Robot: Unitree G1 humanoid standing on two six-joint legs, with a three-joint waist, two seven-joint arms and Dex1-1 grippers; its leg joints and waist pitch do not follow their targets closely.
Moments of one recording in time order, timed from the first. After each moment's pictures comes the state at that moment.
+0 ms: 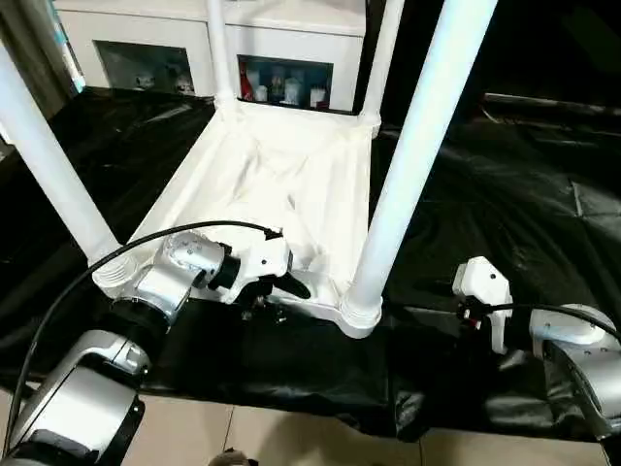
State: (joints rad) left arm -0.73 0.41 -0.40 0.82 -0.01 -0.19 -1.37; right arm -0.15 -0.60 0.10 0.08 0.19 0.19 1.01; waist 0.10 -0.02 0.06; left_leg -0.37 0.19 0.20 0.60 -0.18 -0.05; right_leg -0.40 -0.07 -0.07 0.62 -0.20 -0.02
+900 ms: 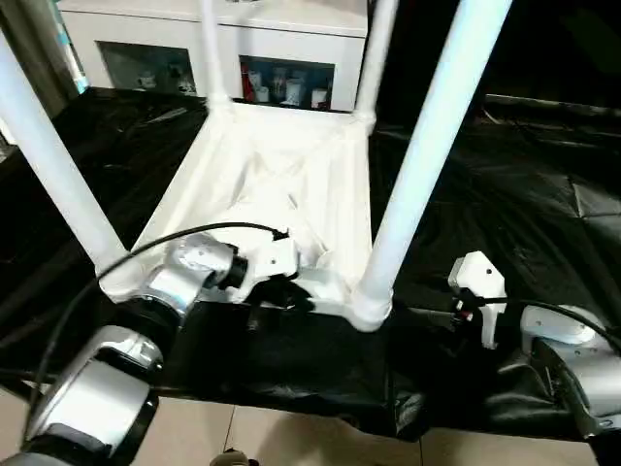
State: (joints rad) left arm -0.75 0.33 -0.38 0.84 0.04 -0.11 -1.27; right arm -0.17 -0.53 0.08 0.13 0.21 0.20 0.93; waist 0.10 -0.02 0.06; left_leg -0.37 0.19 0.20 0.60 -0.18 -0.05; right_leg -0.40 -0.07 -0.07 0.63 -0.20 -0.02
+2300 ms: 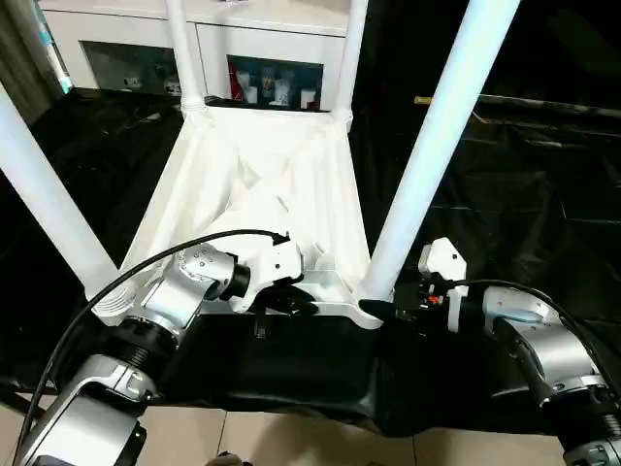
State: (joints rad) left arm -0.62 0.37 -0.36 0.57 0.05 0.06 -1.25; right arm -0.32 -0.44 0.16 0.32 0.22 0.11 1.03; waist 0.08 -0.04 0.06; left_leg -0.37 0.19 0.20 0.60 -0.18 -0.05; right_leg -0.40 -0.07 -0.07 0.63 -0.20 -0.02
